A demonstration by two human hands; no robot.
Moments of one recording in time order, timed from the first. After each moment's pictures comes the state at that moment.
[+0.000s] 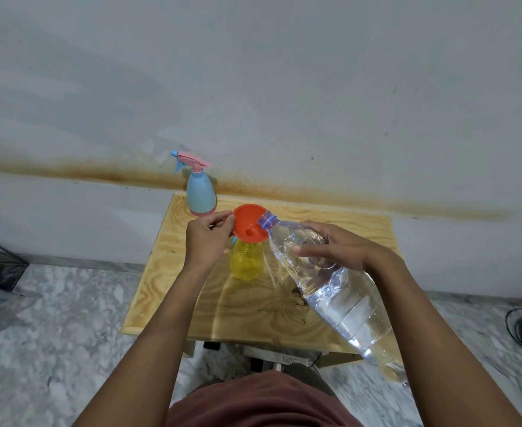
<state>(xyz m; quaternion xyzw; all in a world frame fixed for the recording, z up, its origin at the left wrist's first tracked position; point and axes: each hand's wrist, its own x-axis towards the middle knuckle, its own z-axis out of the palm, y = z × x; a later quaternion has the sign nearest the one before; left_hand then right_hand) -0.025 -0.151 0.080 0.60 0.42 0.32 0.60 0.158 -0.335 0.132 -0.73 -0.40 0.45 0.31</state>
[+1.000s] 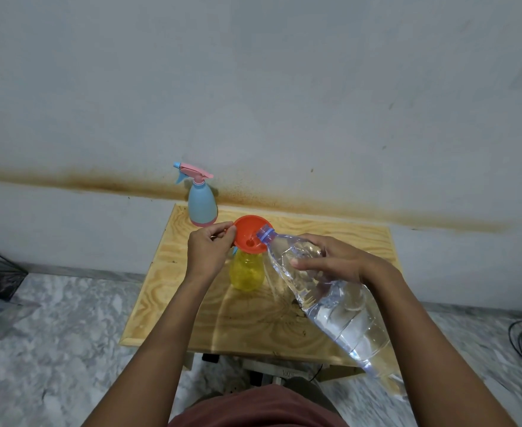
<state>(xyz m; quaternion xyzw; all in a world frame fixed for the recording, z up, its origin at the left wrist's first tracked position) -0.025 -0.152 0.082 0.62 0.42 0.32 0.58 0.152 -0.332 0.137 -0.74 -0.39 0.46 0.30</state>
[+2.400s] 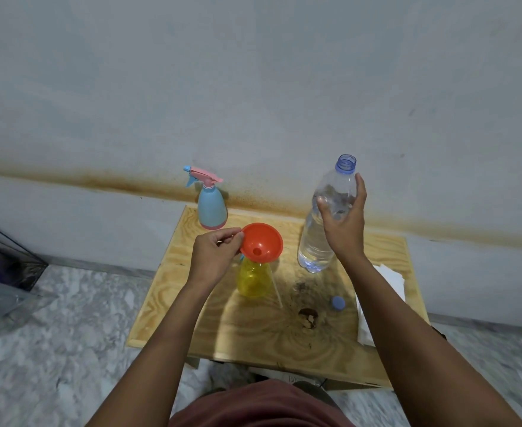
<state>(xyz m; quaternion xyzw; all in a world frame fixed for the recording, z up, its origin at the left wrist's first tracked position) -0.024 -0.143 0.081 0.62 0.42 0.30 0.59 0.190 -0.266 0.100 -0.76 -0.27 0.05 0.59</state>
